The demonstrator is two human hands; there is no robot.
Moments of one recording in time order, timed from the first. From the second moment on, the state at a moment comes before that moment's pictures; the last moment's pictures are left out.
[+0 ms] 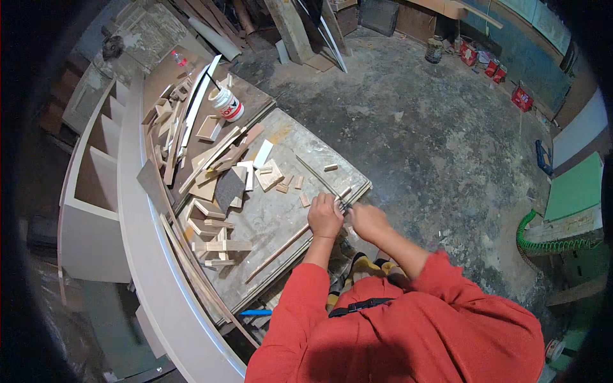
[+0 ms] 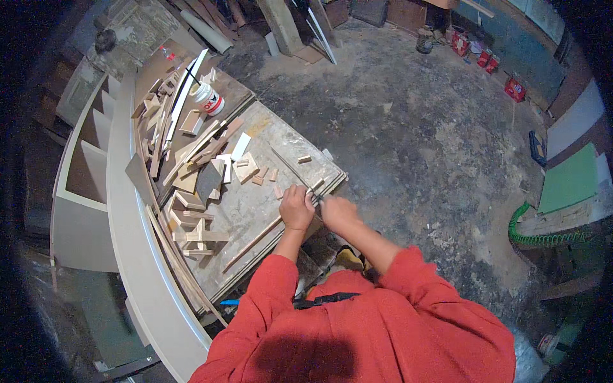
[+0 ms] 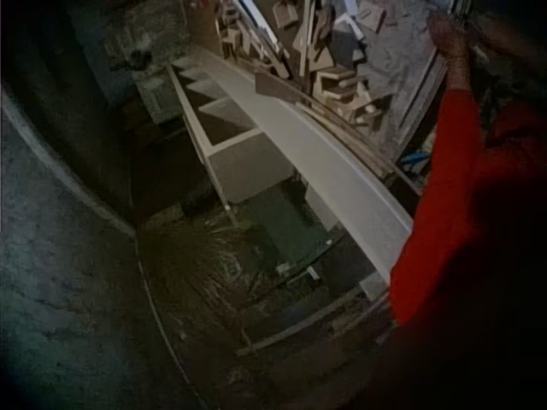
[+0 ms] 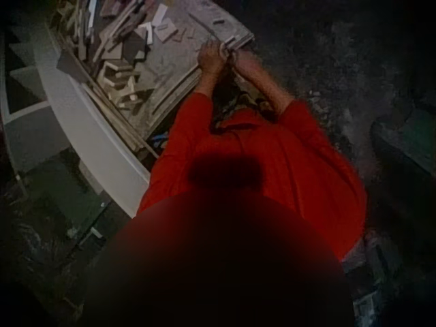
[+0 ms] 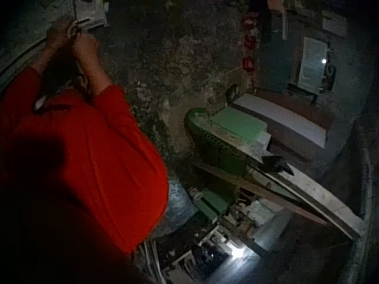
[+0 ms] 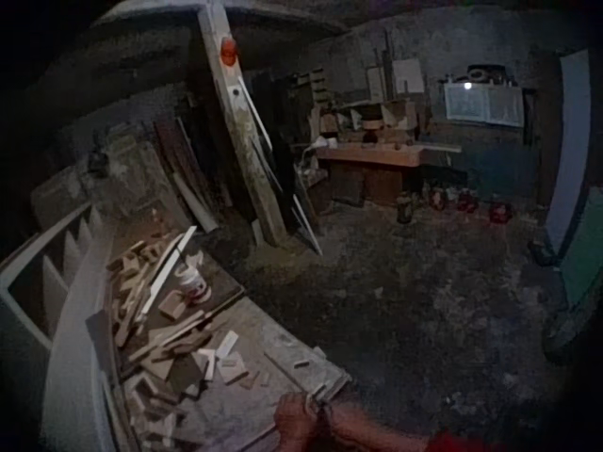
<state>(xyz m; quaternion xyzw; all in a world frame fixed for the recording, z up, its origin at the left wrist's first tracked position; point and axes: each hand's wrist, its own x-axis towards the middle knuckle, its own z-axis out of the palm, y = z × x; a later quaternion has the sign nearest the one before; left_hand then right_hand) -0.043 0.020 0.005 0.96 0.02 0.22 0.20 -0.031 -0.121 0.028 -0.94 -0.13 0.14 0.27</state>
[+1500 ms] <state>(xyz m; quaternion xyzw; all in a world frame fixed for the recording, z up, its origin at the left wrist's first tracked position) -0.056 0.019 0.003 0.93 -0.02 0.27 0.25 -0.048 -0.137 0.003 -0.93 -0.14 0.09 0.32</state>
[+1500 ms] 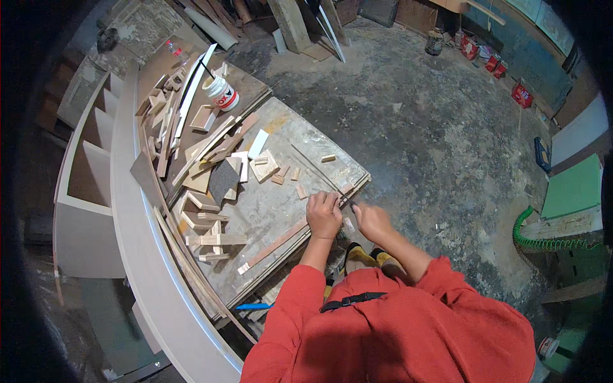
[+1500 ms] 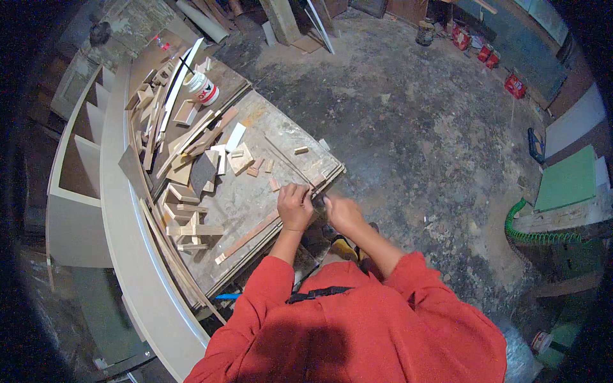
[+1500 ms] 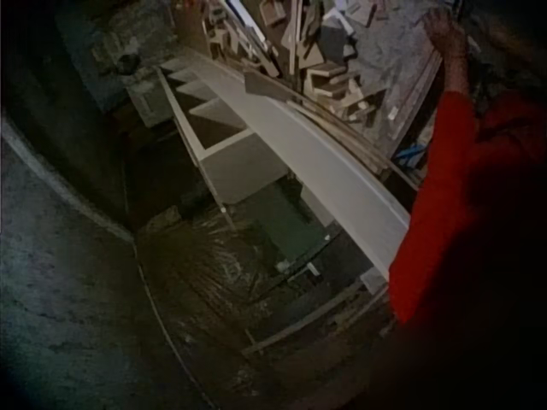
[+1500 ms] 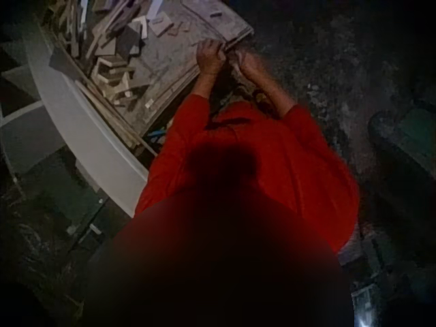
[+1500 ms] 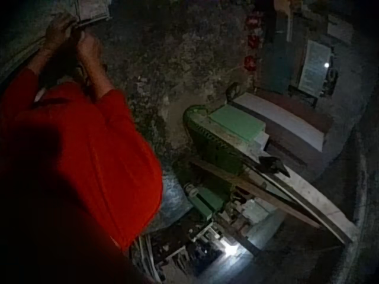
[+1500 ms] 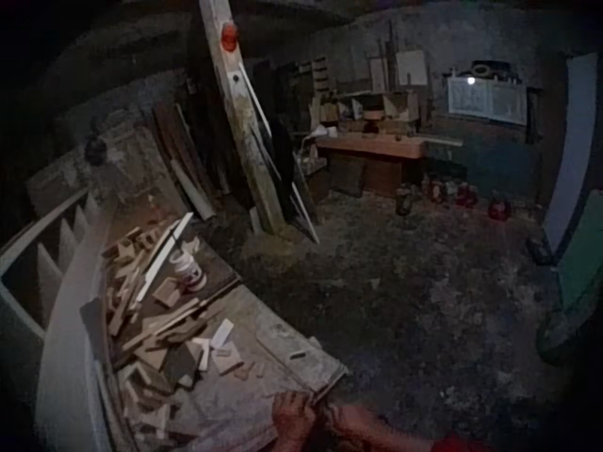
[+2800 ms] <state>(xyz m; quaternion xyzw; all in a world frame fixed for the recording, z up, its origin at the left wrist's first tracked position) -0.048 0.019 0.004 0.92 0.02 0.27 0.27 -0.059 -0.130 0.018 -0.95 -0.10 0.12 0.28</state>
